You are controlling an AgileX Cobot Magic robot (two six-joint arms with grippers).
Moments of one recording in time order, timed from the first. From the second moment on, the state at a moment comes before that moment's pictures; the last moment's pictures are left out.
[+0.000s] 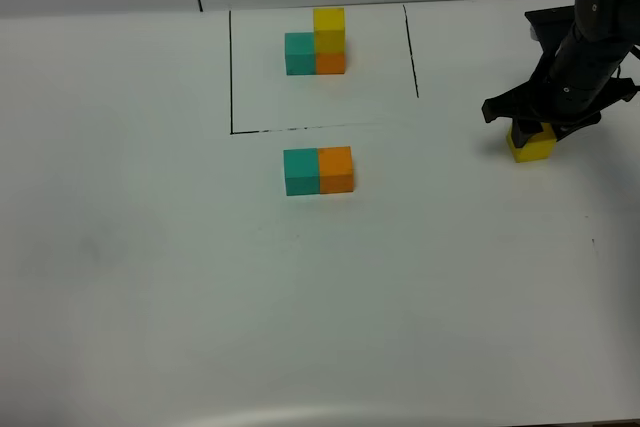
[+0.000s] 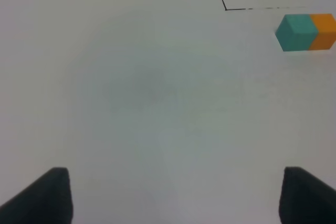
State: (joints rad) left arm -0.04 0.00 -0.51 -0.07 1.07 -0.01; right arm 0.17 2.15 -1.55 0.00 0.83 -0.02
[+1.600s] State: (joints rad) left arm -0.04 0.00 -0.51 -0.07 1.07 -0.01; right arm 0.70 2.11 -1.87 -0.12 1.21 -0.91
